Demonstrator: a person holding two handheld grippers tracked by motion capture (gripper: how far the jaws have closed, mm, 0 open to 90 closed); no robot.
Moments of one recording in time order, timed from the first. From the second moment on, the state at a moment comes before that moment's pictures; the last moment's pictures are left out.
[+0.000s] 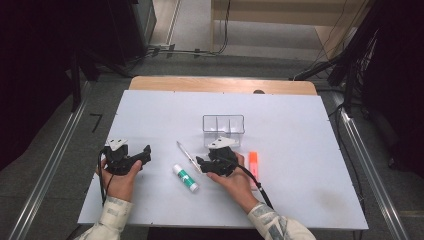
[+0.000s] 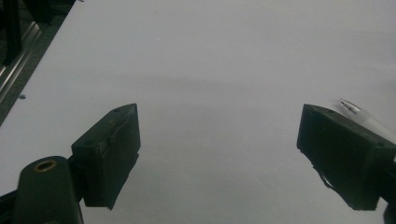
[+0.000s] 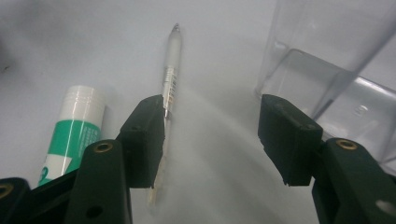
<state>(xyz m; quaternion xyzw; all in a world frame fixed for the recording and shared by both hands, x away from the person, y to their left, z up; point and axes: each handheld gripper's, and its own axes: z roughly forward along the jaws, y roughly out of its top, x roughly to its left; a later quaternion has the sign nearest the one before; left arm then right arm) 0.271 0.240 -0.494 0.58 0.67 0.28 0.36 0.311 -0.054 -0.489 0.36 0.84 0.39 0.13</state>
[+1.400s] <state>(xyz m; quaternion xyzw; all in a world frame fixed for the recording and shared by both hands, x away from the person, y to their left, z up) 0.272 0.242 -0.494 0.59 0.67 0.28 0.36 0.330 -0.003 -0.505 0.34 0.86 0.35 0.12</state>
